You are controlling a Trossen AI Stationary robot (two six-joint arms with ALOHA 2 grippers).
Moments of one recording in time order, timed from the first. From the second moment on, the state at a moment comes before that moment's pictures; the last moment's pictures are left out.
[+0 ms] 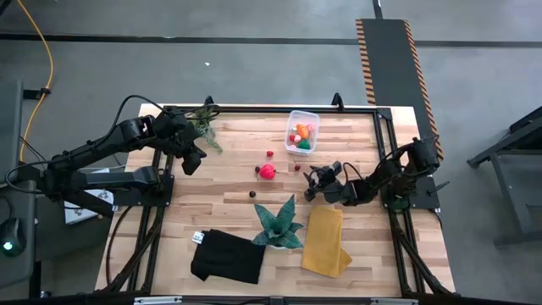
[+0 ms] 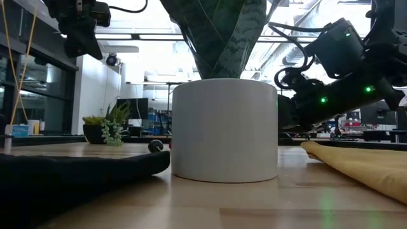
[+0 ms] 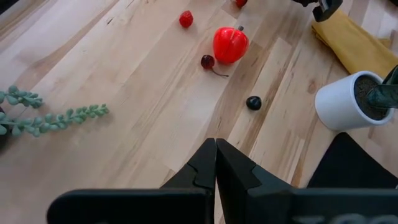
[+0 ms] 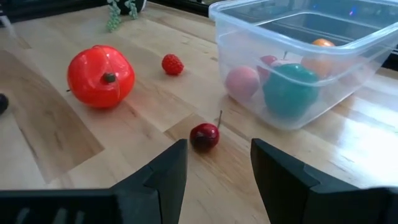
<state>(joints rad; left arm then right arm) 0.60 0.82 0.89 -1.00 0.22 -0.19 0.20 1.79 0.36 0.88 0.87 0.47</state>
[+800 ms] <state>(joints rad) 0.60 0.82 0.89 -1.03 0.22 -0.19 0.11 1.91 0.42 1.00 0.72 0.33</state>
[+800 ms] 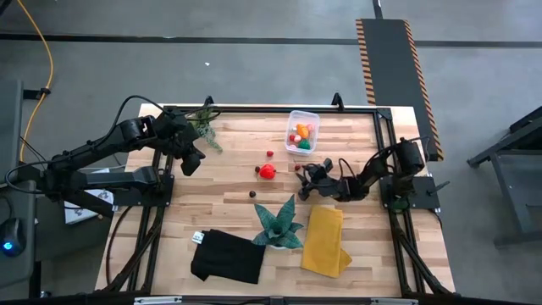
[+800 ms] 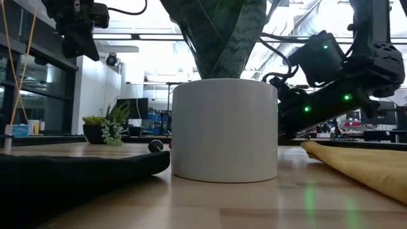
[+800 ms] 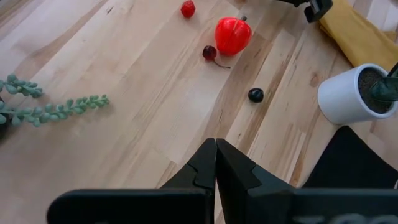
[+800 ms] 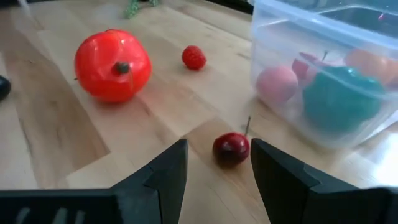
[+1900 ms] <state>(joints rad) 0.60 0.82 0.89 -1.03 0.22 -0.19 0.03 1.91 0.43 0.98 0.60 0.31</state>
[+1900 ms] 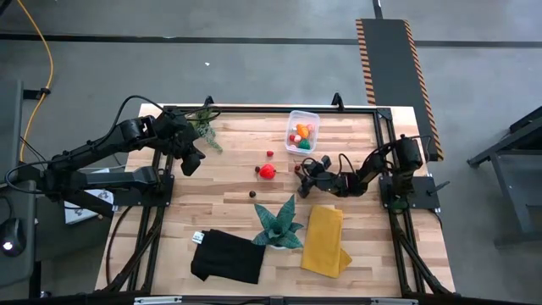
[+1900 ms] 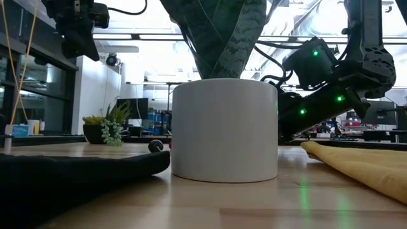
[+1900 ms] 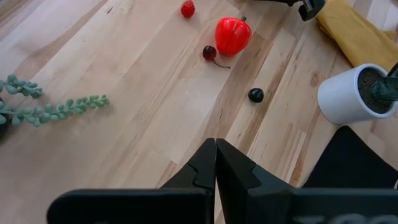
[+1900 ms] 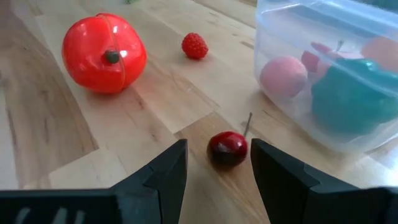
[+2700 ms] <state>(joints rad) 0.60 0.82 0.89 -1.03 0.22 -0.19 -0.01 1.91 0.43 0.97 0.50 0.29</state>
